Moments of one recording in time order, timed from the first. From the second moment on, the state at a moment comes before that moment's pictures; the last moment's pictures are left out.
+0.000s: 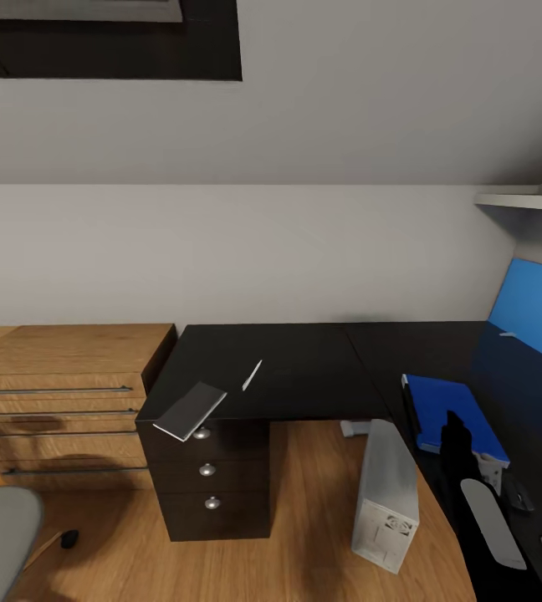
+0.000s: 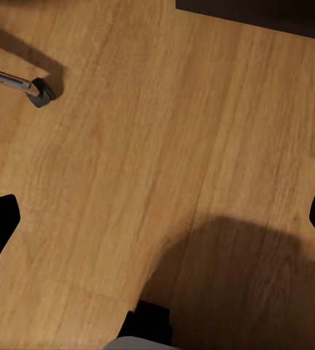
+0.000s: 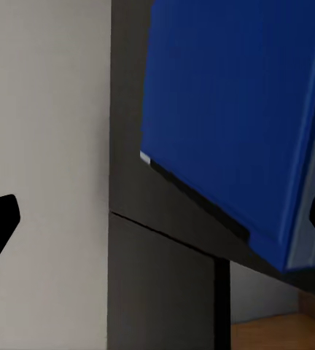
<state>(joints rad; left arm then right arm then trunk) -0.01 0.02 -0.11 -0.64 0.32 -0.01 0.27 -0.36 -0.04 -0.29 -1.18 -1.39 -0.17 -0.21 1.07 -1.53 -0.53</state>
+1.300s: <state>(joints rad) -0.01 0.02 -0.11 -0.64 0.32 -0.04 0.27 -0.35 0.06 0.22 -1.19 -1.40 -0.15 -0.21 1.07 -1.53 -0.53</state>
